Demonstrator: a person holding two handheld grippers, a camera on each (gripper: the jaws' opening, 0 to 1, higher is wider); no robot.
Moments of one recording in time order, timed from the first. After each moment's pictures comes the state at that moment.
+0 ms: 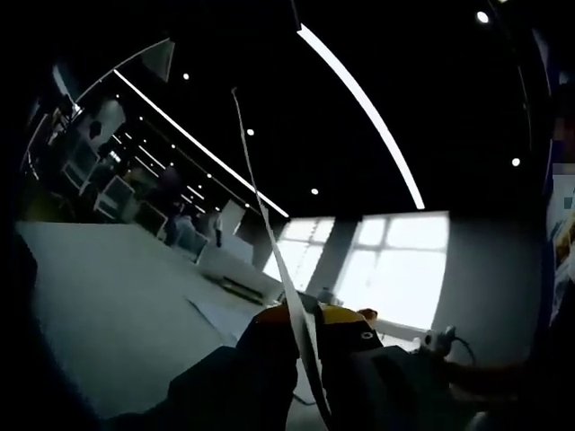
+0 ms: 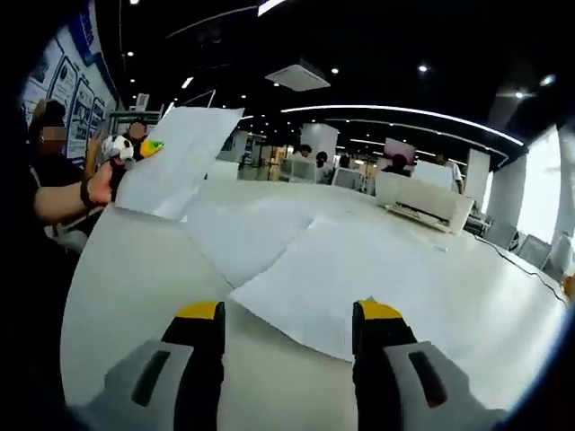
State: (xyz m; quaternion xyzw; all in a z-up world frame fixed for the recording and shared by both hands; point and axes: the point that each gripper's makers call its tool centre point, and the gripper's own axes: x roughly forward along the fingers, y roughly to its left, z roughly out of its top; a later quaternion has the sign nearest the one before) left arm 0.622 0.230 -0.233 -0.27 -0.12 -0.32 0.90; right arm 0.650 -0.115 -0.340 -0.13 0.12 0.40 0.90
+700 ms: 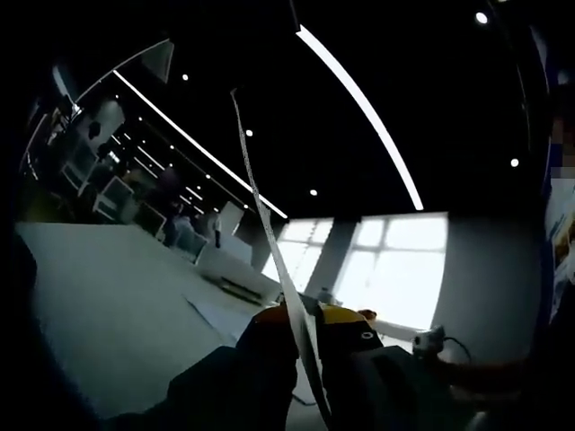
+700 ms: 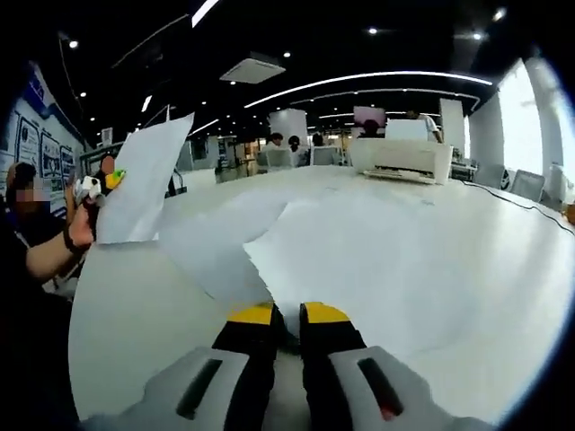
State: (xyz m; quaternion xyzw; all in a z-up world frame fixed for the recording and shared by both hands) left arm 0.619 0.226 -0.232 -0.27 -0.13 -0.33 0.90; right arm 0.669 -0.128 -0.350 -0.04 0.18 0.35 0.92
